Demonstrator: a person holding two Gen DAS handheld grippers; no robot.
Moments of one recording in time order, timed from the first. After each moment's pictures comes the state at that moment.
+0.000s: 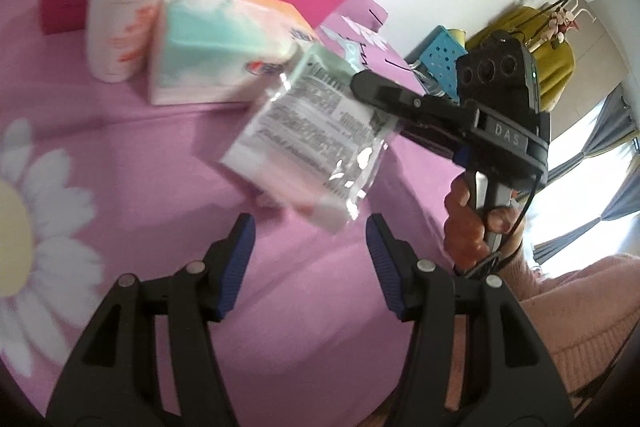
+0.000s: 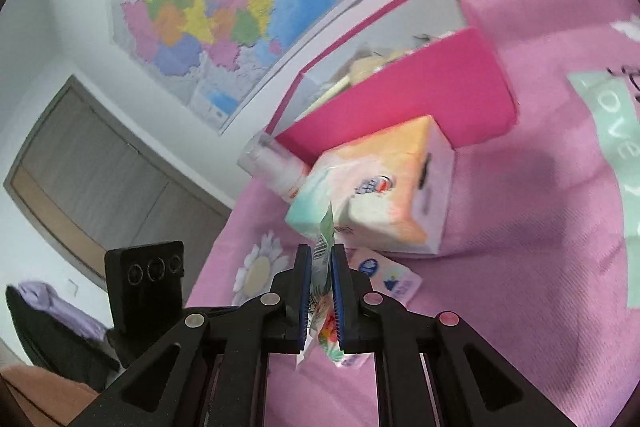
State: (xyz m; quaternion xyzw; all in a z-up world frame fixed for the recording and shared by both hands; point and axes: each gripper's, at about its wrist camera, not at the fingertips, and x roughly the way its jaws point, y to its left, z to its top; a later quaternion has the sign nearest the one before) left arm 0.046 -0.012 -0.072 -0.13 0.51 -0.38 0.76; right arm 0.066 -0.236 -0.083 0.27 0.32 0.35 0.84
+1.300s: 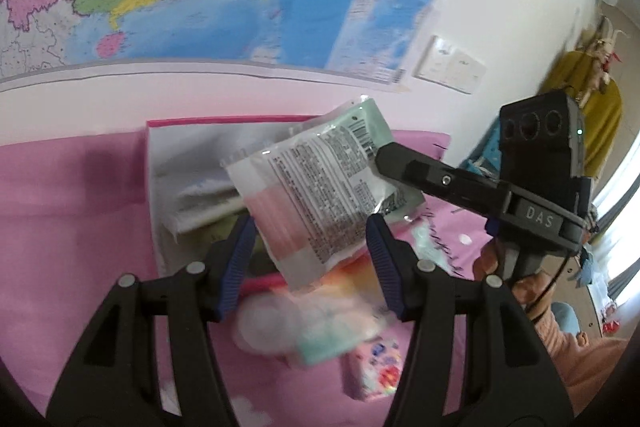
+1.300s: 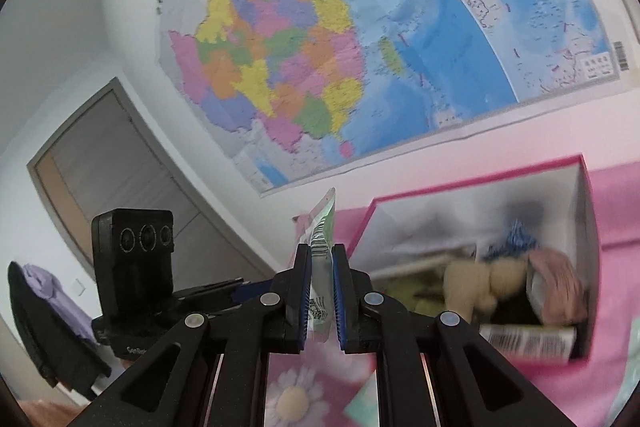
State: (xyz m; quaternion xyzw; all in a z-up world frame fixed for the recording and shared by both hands) left arm 0.192 0.021 0.084 -0.06 0.39 -0.26 0.88; right arm 0.171 -0.199 0.047 0.23 0.20 0.41 0.86
